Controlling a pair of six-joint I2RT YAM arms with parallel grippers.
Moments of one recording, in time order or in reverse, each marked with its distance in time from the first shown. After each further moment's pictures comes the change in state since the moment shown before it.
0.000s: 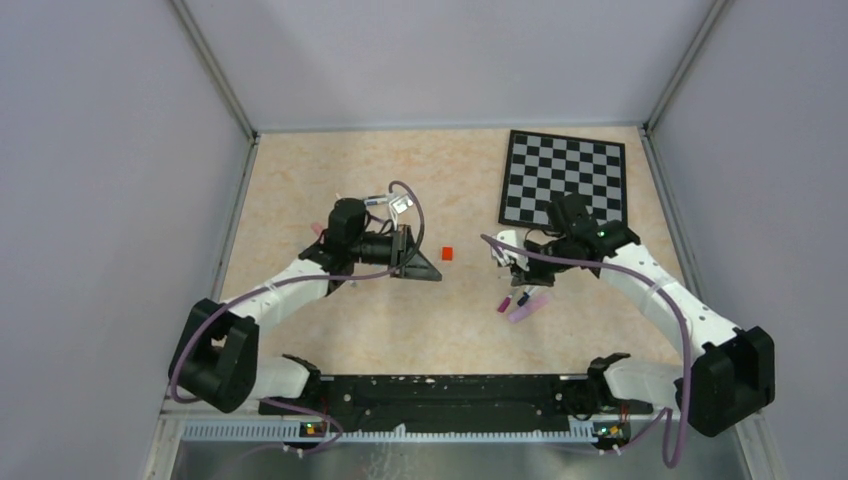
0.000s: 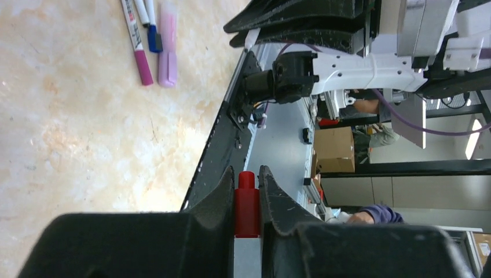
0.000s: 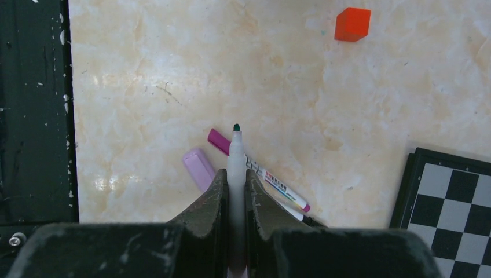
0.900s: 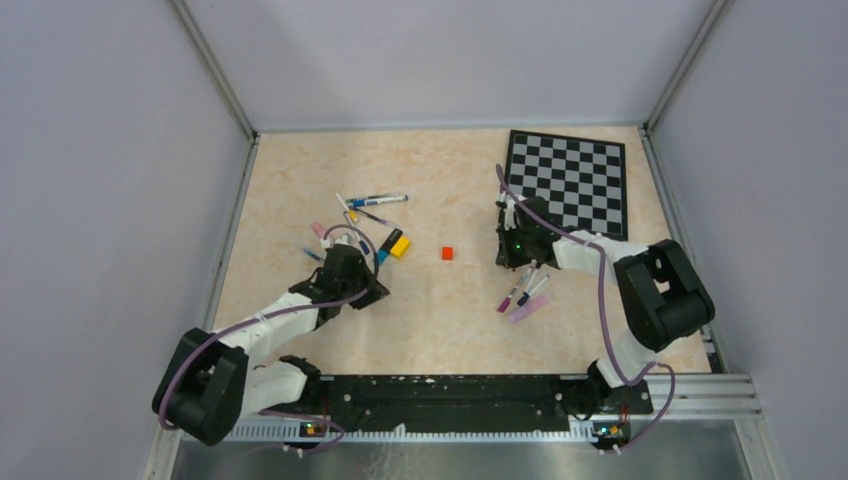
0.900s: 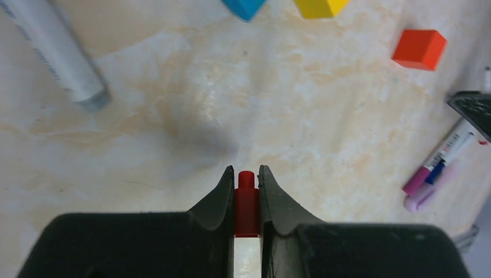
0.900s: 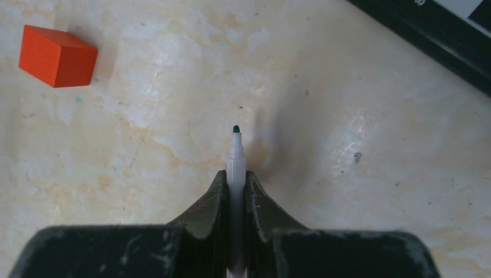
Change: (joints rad) left arm 0.000 -0.188 -0.288 -0.322 -0.982 -0.110; right arm -0.004 0.431 -0.147 0.754 0.459 1.218
